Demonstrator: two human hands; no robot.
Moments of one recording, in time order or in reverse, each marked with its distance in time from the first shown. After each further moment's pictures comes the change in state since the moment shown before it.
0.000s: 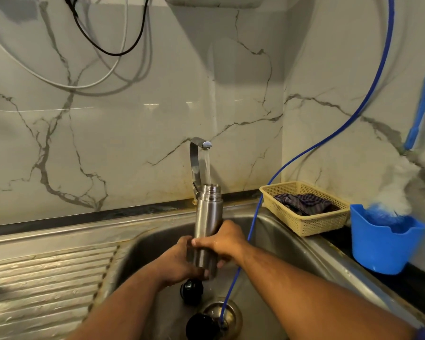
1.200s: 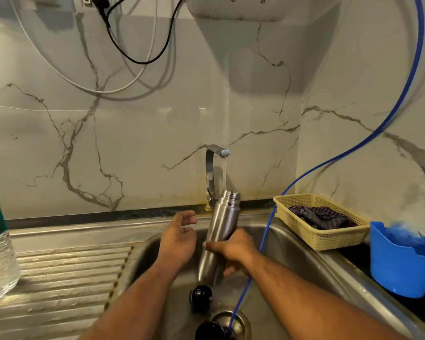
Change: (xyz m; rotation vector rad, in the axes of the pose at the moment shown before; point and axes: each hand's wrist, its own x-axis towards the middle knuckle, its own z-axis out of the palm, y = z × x) left_hand -0.005 0.027 -0.019 -0.271 0.627 0.098; right_hand 0.000 -0.004 0.005 0.077 -0.024 0.109
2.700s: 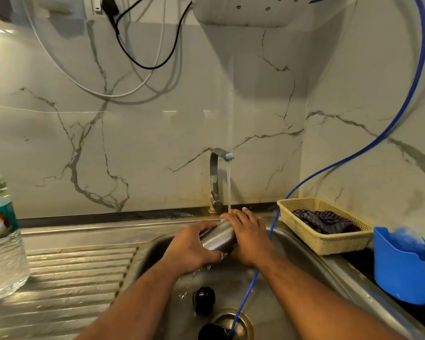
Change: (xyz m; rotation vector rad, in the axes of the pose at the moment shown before) left_hand -0.010 0.013 -0.012 0.360 -0.318 0.240; right_hand 0.017 -0.002 -0.030 -0.872 0.220 -0.634
